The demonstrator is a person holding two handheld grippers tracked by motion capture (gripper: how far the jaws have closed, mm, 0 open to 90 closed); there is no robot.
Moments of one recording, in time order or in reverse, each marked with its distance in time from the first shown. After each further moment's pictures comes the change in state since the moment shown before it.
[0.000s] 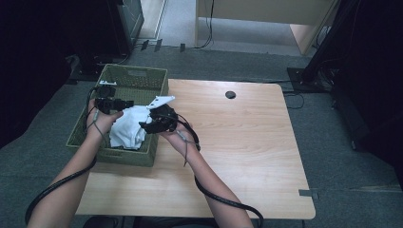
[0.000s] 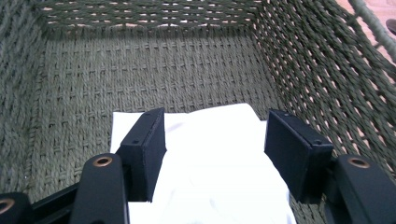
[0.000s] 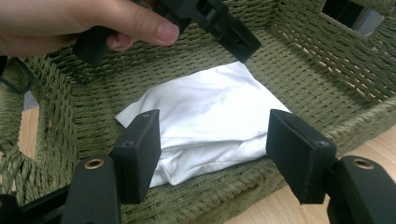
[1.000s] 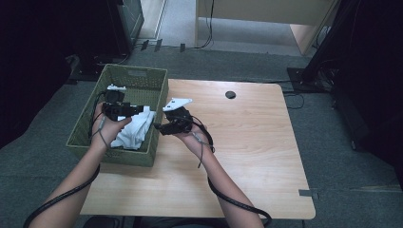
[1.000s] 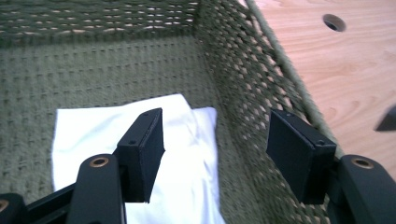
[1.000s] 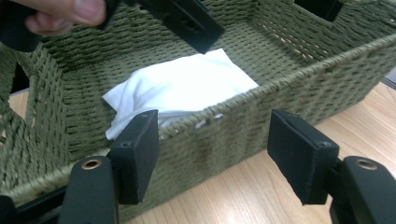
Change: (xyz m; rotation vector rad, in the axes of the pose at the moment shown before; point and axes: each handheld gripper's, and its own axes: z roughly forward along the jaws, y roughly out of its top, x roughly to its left) left arm -0.052 -0.010 -0.029 -0.017 -0.079 0.049; right arm -0.022 -0.027 -0.030 -0.023 -0.015 0.005
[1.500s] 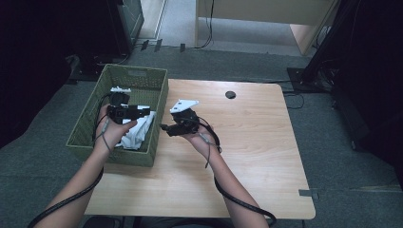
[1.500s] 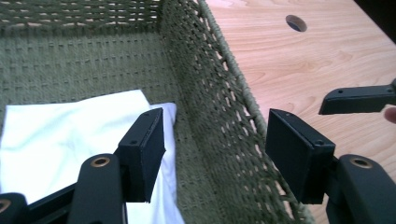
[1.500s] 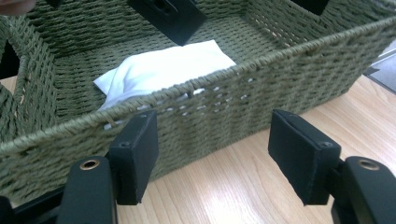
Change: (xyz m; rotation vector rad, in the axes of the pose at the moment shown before) left arm -0.021 -0.001 -0.006 0.004 -0.078 -0.017; right arm -0.012 -0.014 -0.011 0.002 -0.006 -0.028
